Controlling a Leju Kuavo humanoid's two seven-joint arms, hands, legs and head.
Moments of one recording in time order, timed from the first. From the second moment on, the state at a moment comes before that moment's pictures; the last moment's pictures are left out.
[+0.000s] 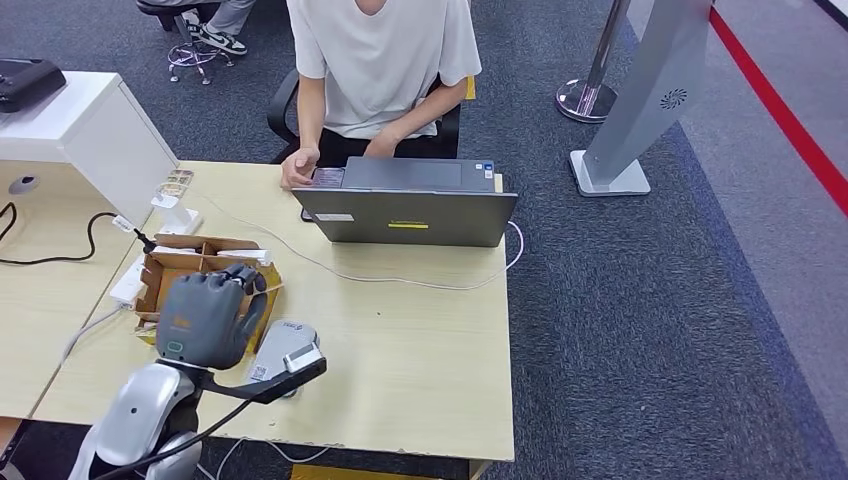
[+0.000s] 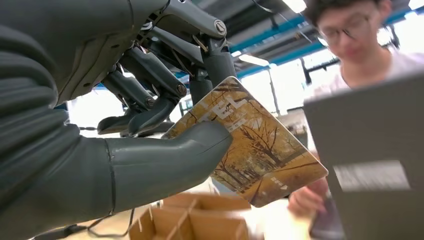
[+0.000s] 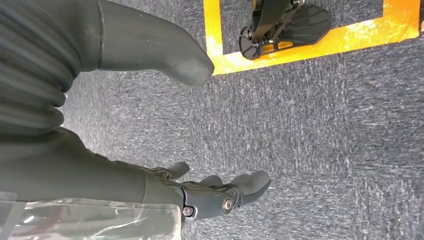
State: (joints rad) left arm 0.01 0.13 -0.25 -1.92 -1.43 0.09 0.13; right arm -0.06 0.19 -1.01 -0.20 1.02 -0.24 -0.16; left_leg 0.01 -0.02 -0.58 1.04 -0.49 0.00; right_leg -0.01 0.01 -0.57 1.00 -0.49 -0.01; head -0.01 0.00
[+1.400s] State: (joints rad) left arm 0.08 0.21 -0.36 -1.80 -1.56 -0.18 0.35; right arm -0.06 0.20 -1.05 -0.20 1.04 -0.24 -0.12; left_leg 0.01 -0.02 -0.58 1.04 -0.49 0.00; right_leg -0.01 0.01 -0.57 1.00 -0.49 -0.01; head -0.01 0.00
